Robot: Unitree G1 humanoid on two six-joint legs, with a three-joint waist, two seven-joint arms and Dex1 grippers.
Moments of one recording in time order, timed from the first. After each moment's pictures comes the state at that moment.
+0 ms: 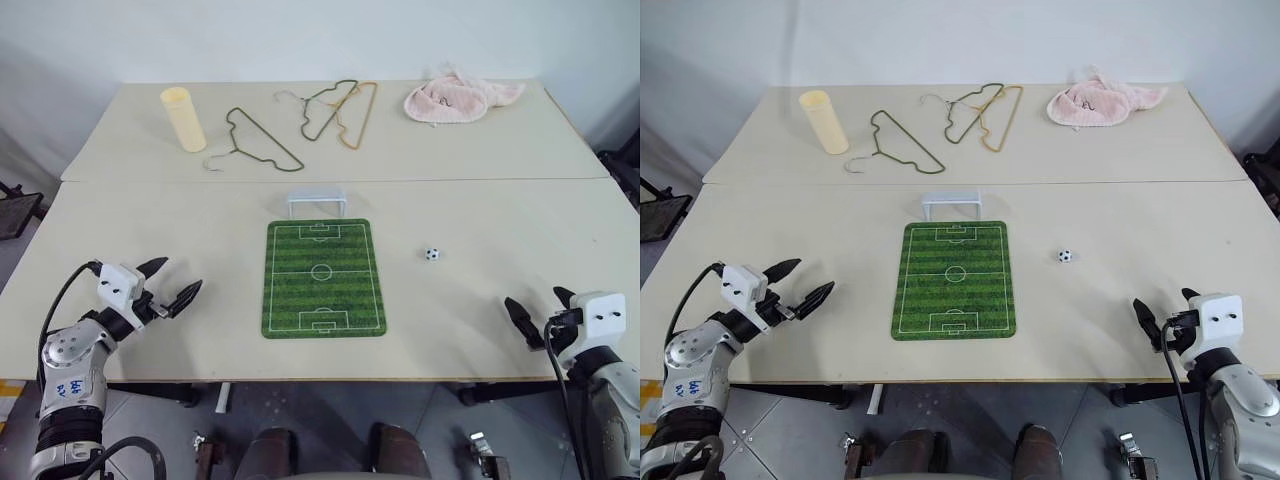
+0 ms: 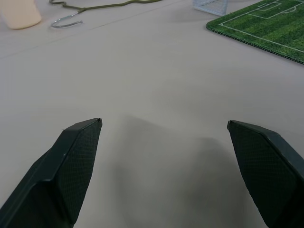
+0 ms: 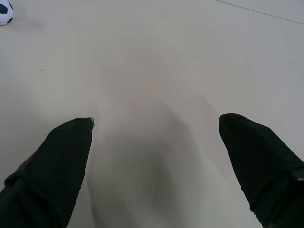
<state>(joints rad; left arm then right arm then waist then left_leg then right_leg) -0.22 0.59 0.33 0.50 -0.30 -0.25 -0.82 0.14 -0.55 -0.45 -0.01 0.33 0.09 0.51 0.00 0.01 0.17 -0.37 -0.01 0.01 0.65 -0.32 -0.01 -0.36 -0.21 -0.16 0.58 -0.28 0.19</state>
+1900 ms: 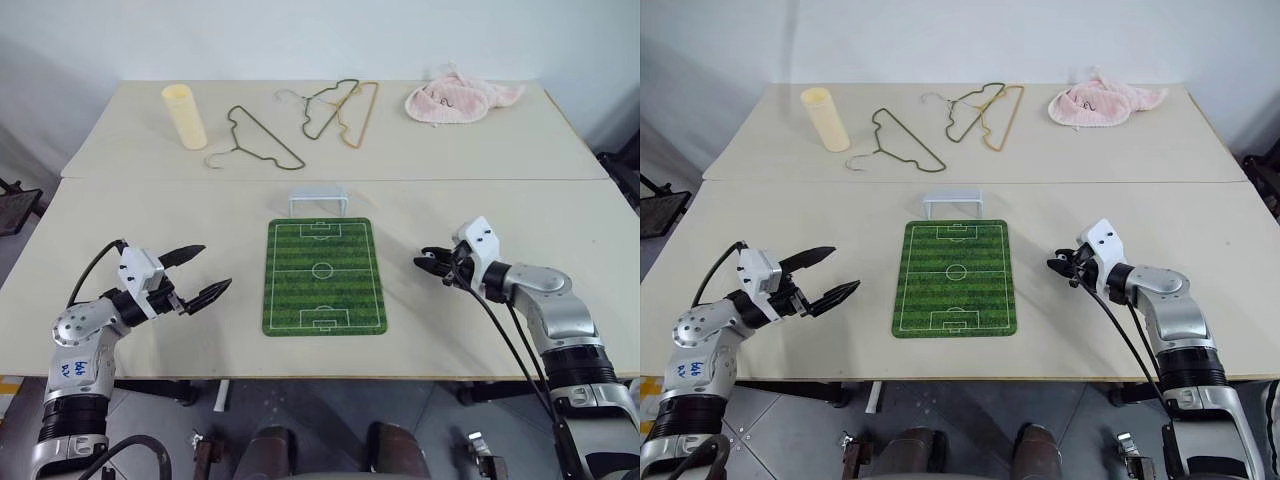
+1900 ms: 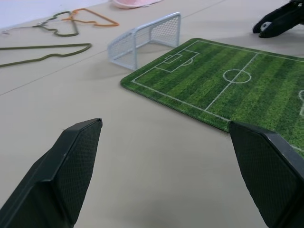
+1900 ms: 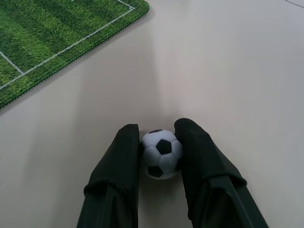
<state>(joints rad) -0.24 0.60 0.25 0.29 -0.40 -0.12 -1.04 -0.49 -0.62 -0.01 0.29 0.23 0.30 0.86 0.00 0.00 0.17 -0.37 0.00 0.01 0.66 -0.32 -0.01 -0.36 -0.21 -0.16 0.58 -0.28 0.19</state>
